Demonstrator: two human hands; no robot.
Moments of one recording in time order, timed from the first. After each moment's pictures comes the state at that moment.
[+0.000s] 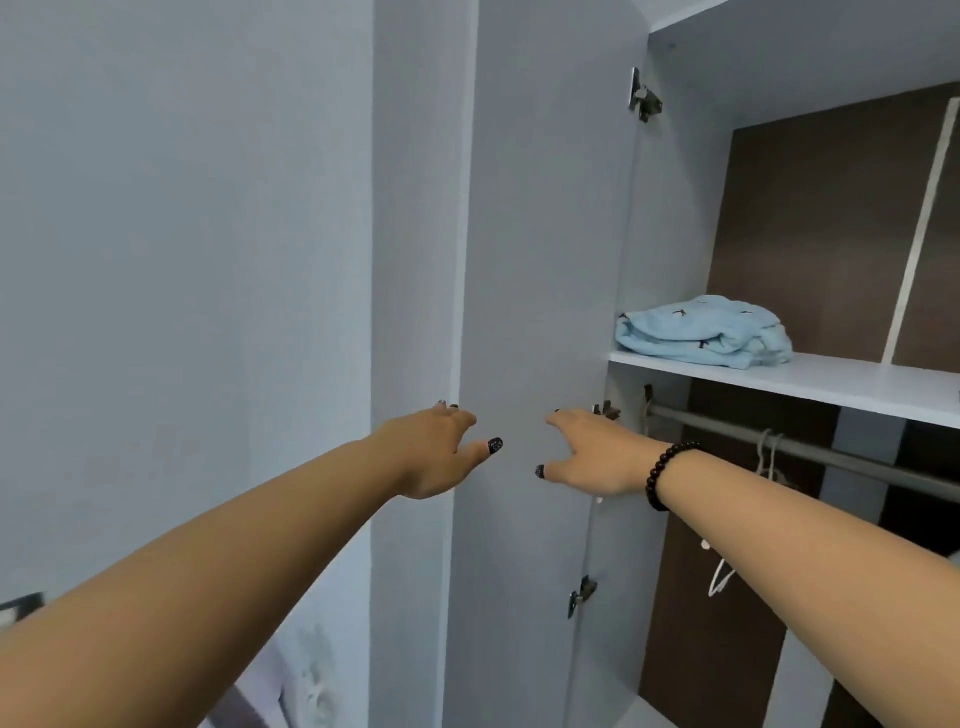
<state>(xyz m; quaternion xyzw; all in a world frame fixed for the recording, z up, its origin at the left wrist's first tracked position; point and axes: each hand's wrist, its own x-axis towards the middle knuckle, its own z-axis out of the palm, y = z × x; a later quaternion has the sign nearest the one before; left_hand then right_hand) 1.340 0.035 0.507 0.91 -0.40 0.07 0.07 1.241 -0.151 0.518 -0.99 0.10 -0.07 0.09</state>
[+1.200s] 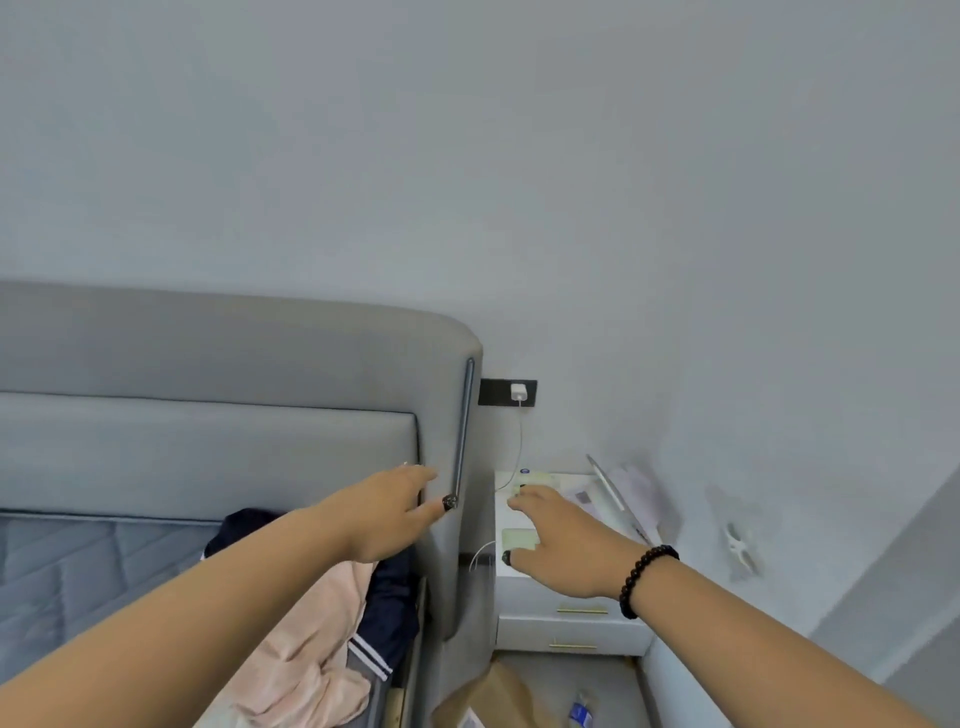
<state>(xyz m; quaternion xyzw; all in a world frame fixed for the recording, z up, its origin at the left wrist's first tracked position) 1.259 0.611 0.320 0.98 -0.04 -0.10 0.17 1.292 0.382 0.307 -0.93 -0.27 0.18 0.19</state>
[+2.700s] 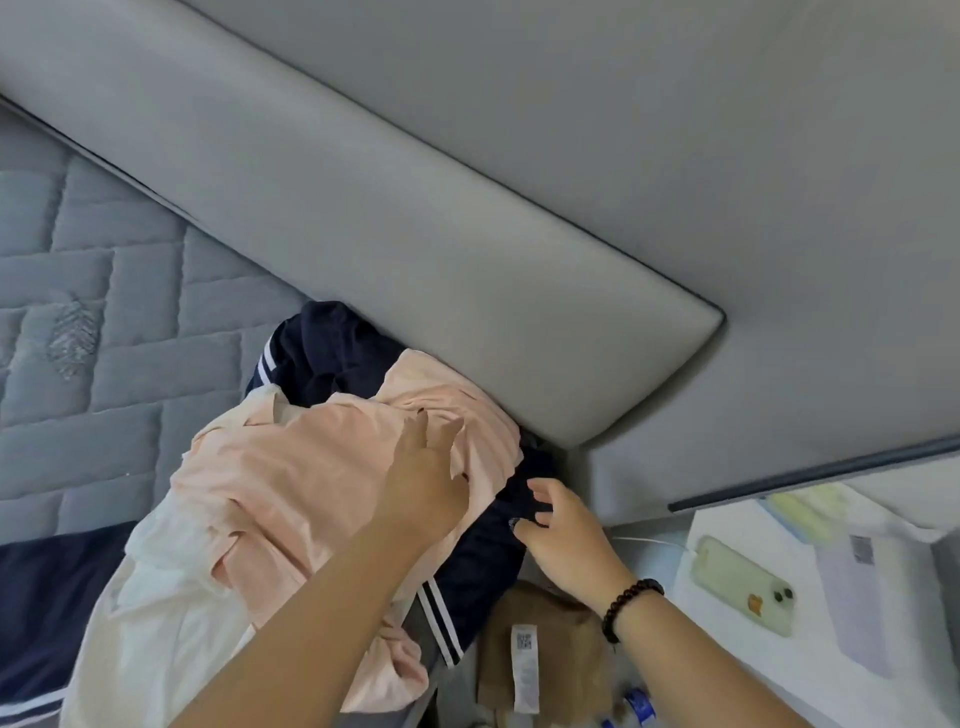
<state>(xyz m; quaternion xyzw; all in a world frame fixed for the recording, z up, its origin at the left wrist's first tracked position) 1.474 0.843 -0.084 0.85 0.34 -0.06 0.41 1.559 0.690 -0.068 -0.86 -0.17 0.41 0.26</state>
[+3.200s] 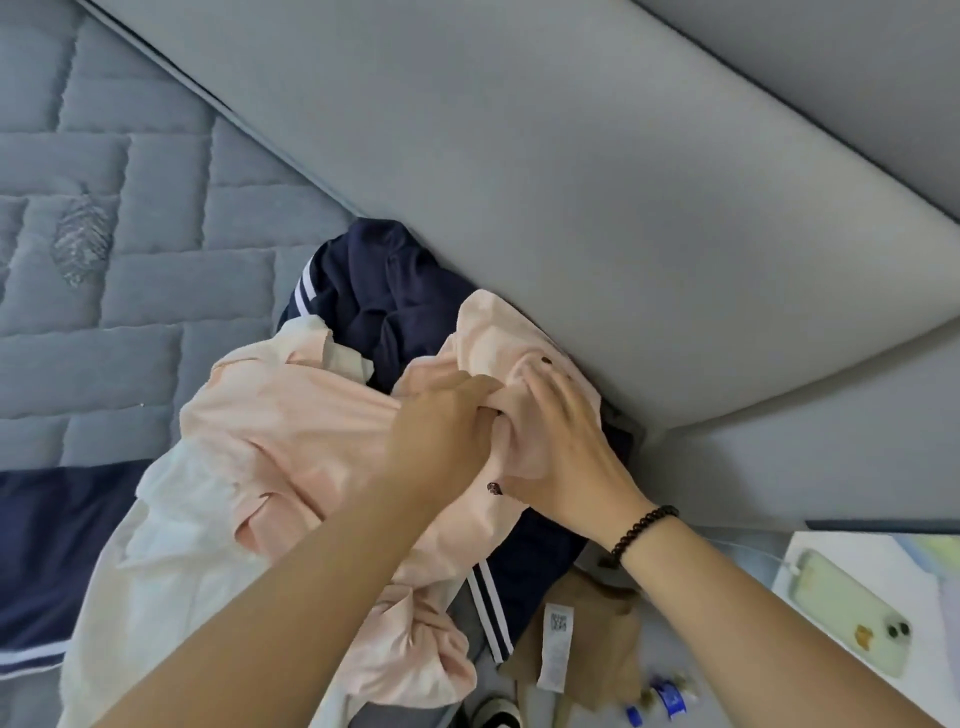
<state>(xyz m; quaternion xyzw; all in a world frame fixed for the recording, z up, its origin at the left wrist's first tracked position) 1.455 0.900 -0.134 0.87 0.32 0.07 0.36 1.564 0.777 -0.147 -0.83 -0.47 0.25 0.18</state>
